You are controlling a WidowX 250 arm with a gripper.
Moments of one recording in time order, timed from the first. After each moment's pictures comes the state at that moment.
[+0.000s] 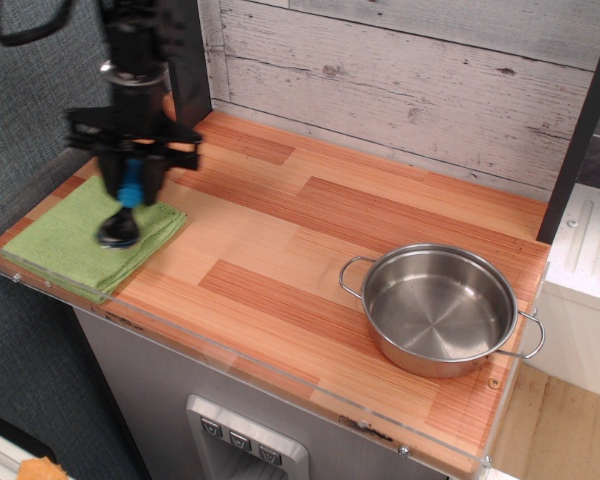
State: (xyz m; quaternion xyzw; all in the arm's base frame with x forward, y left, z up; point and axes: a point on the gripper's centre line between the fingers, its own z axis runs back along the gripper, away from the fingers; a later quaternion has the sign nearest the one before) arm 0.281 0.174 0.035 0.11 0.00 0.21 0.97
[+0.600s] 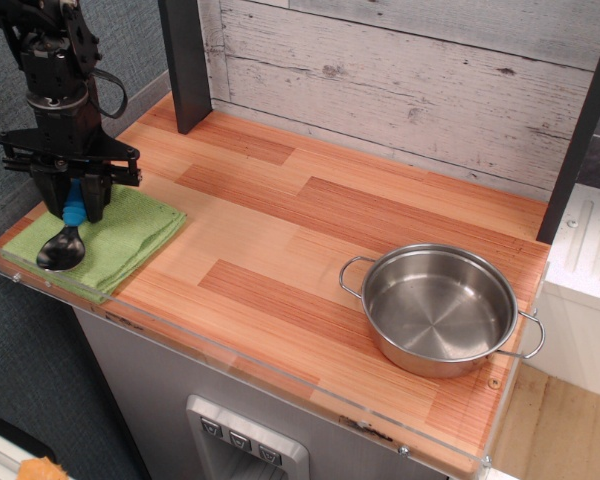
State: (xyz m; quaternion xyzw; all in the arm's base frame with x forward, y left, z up) arm 0.256 0.200 0.031 0.09 -0.03 0.22 0.97
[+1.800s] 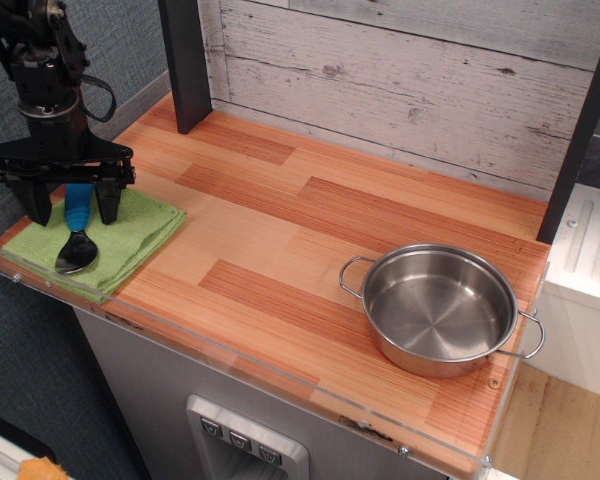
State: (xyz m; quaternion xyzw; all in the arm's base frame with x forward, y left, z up) arm 0.253 0.208 0.021 0.08 -0.04 0.29 0.95
